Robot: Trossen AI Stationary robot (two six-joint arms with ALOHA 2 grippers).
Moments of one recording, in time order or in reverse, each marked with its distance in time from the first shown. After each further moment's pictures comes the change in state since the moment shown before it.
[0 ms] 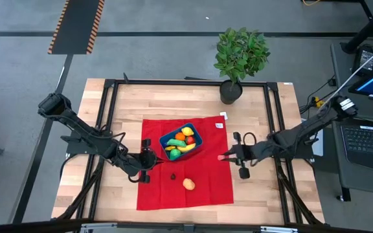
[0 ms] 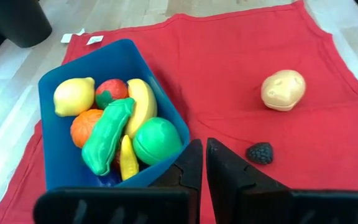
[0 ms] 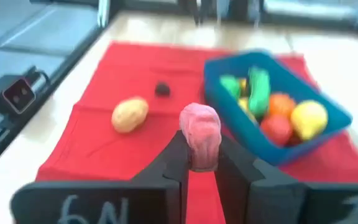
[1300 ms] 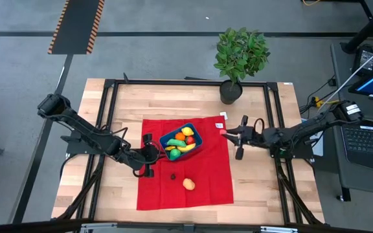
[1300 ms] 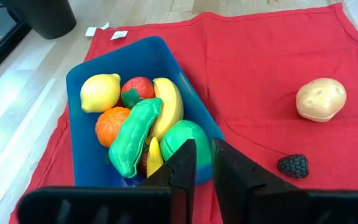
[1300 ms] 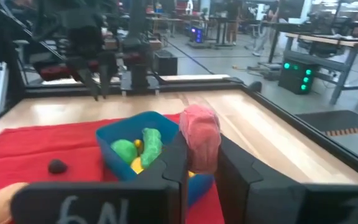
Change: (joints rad) left arm 0.079 0.000 0.000 0.000 0.001 0.000; right arm -0.211 -0.053 -0.300 0.634 0.151 -0.112
